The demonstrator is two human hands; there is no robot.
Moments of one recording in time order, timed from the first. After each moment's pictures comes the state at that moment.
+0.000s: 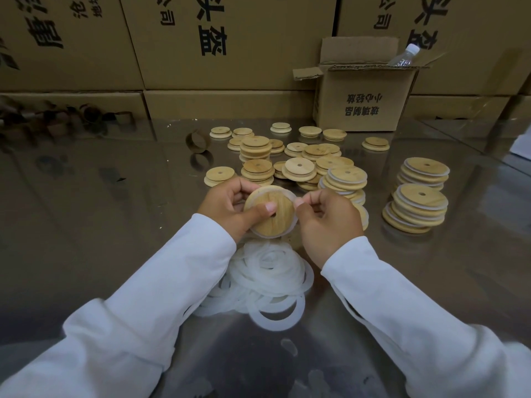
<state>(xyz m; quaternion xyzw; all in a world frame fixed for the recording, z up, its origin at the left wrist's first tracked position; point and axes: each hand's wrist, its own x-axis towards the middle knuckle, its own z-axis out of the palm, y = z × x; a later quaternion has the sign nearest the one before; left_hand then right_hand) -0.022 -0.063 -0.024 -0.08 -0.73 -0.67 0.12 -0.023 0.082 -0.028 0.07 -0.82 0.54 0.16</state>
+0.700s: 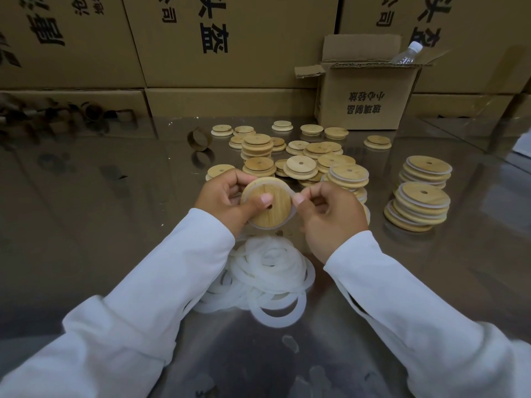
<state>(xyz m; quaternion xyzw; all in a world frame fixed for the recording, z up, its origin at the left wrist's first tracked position) -0.018 -0.065 -0.020 -0.08 -0.73 -0.66 0.16 -0.020 0.081 -0.021 0.07 -0.82 0.55 0.16</state>
